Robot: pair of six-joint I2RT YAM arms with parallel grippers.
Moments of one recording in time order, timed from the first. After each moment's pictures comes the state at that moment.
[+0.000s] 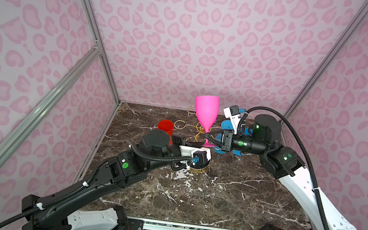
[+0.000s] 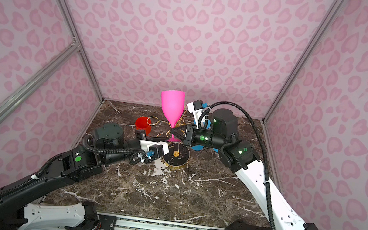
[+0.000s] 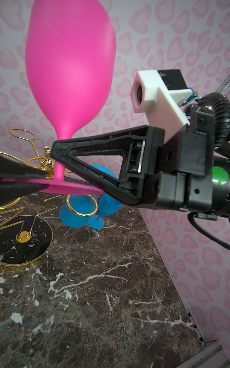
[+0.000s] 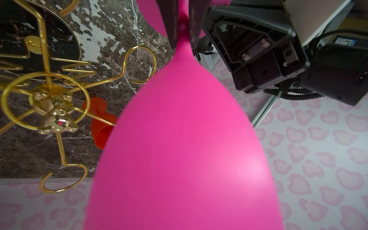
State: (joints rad) left arm -0.96 1.06 1.23 -0.35 0.01 0.85; right arm 0.63 1.27 1.46 -0.51 -0.61 0.58
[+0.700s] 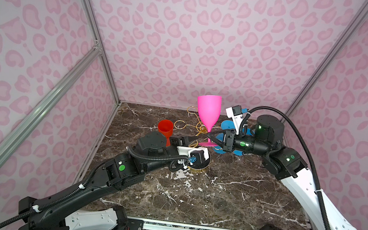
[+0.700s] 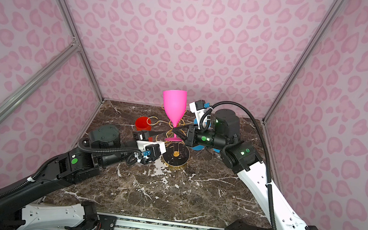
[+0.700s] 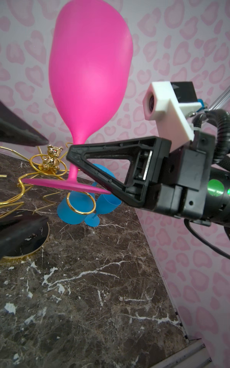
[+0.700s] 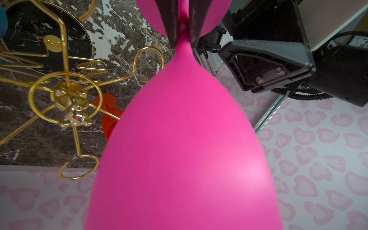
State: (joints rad) left arm -0.96 1.00 1.21 -0.34 -0.01 0.72; right arm 0.60 1.24 1.46 -0.53 -0.58 0.52
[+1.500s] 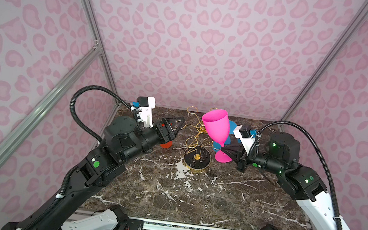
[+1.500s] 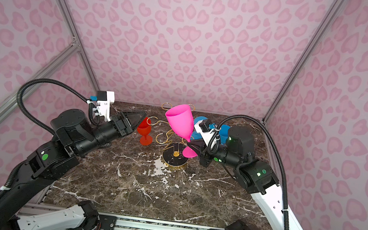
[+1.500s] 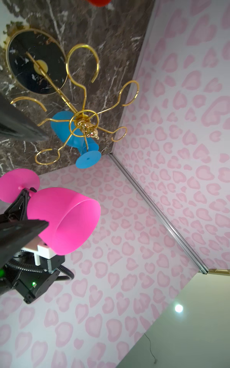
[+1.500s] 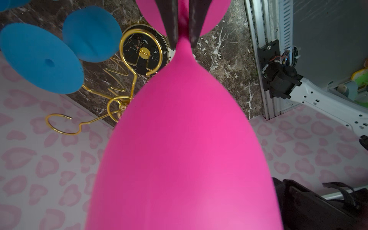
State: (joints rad) left arm -0.68 0.97 1.30 -0.41 0.11 -0.98; right arm 0.57 1.01 1.29 -0.68 -0.48 -0.14
